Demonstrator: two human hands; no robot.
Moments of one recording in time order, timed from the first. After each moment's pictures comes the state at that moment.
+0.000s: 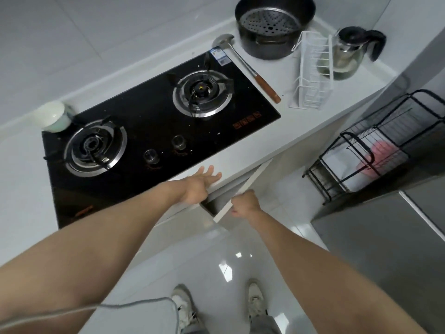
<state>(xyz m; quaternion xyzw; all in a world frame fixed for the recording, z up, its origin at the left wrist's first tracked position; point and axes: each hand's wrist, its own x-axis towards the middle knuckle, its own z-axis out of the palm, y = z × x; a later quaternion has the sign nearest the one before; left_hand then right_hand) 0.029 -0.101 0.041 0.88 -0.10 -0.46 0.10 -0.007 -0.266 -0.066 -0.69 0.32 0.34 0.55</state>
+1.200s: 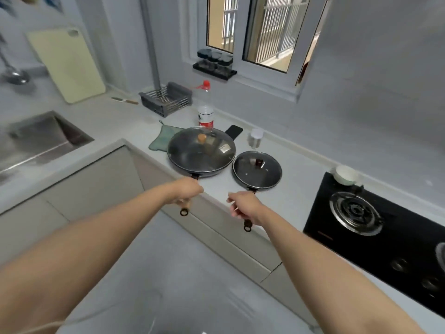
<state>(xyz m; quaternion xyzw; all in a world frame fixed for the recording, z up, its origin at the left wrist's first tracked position) -0.508 0.396 0.238 0.73 0.52 -0.05 0.44 -0.333 0.284 0.209 -0.75 -0.32 0.49 0.32</state>
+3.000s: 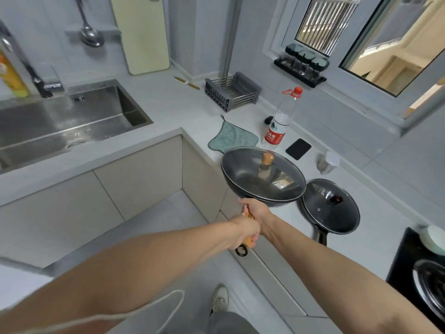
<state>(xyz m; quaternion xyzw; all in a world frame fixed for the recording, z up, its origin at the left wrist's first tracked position) -0.551 0.463 0.159 0.41 0.58 0.05 0.70 -0.464 0.496 0.129 -0.71 -0.12 0.59 0.37</state>
